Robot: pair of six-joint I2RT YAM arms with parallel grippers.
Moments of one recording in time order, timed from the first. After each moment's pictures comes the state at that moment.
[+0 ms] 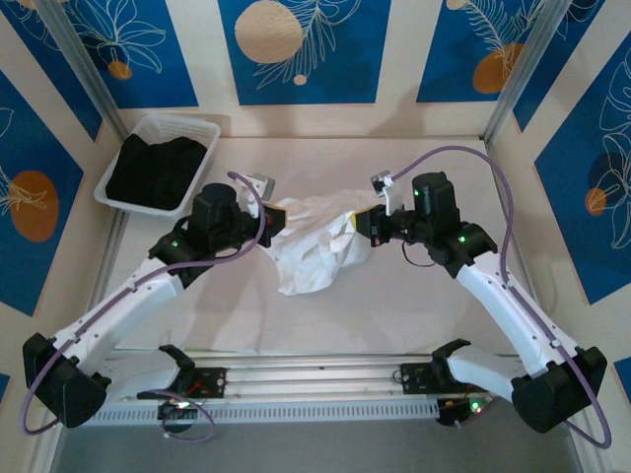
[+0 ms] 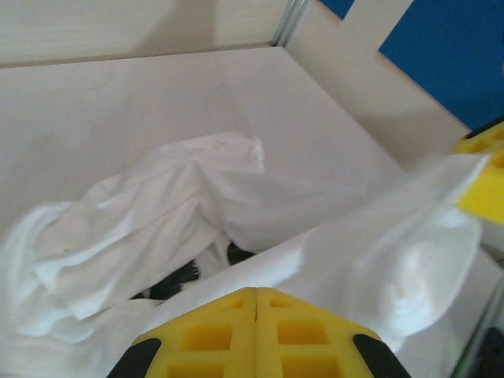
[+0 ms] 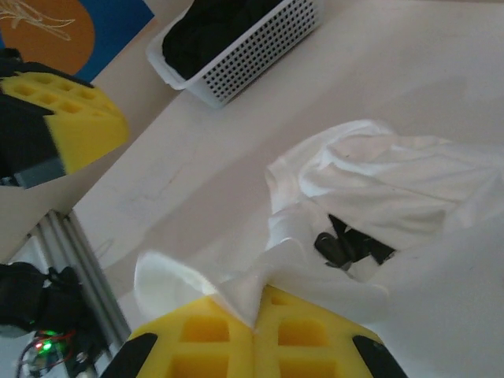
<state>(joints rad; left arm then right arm) -0.62 1.13 1.03 -0.33 0.20 -0.27 0.42 1.08 1.05 -0.53 -0.54 0.21</state>
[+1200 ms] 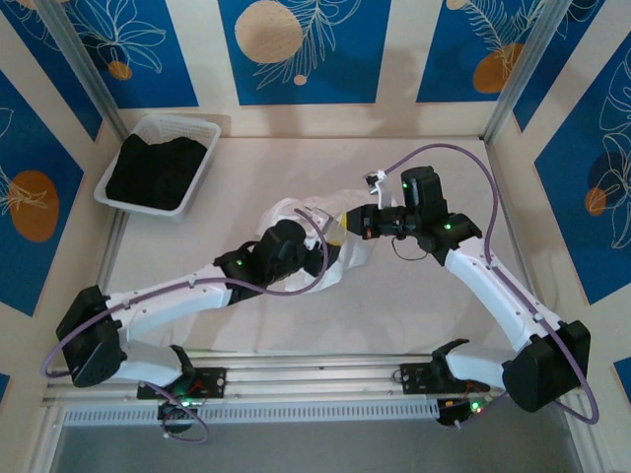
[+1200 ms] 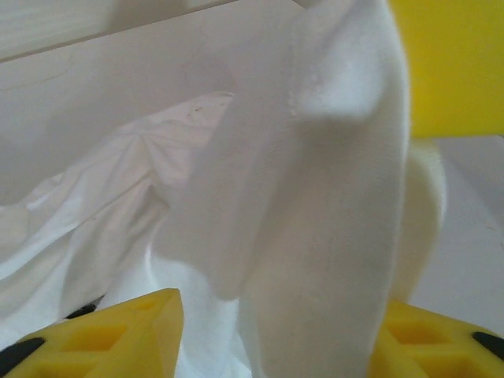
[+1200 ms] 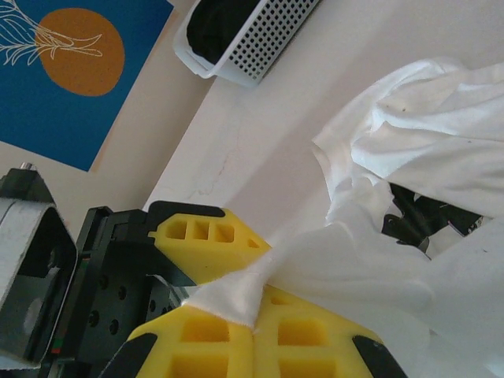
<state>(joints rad) -0.98 1.35 0.96 -0.09 -0.18 -0.24 0.41 1.19 1.06 -0.47 -0.66 0.42</state>
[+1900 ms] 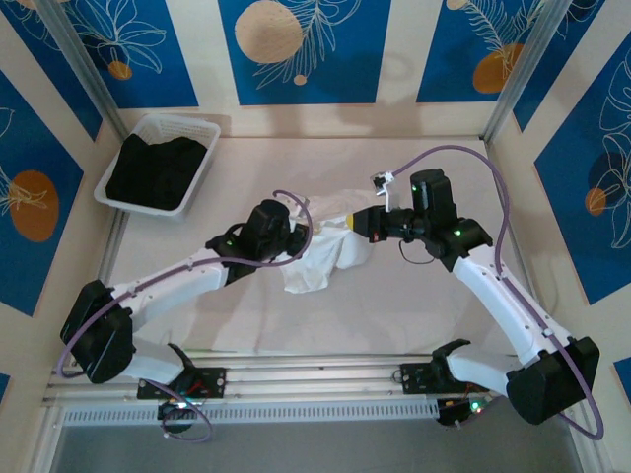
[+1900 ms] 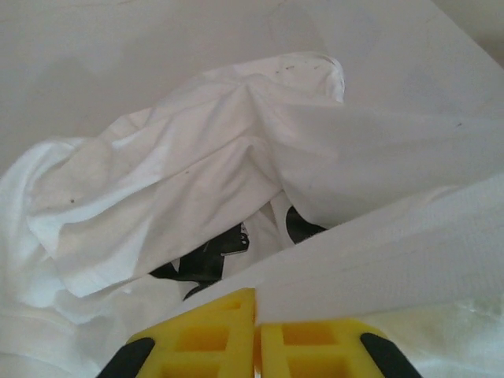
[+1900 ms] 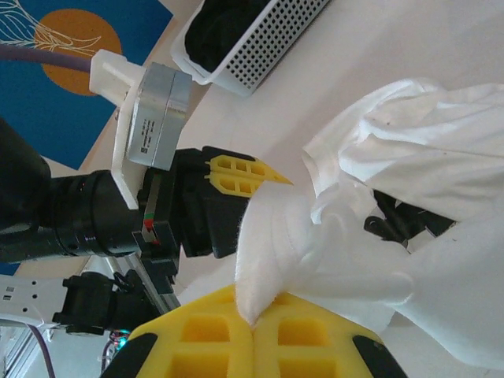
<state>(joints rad) -0.77 1.40 0.98 -0.18 -0.04 -0.30 0.39 1.12 1.05 -0.50 -0.65 0.37</state>
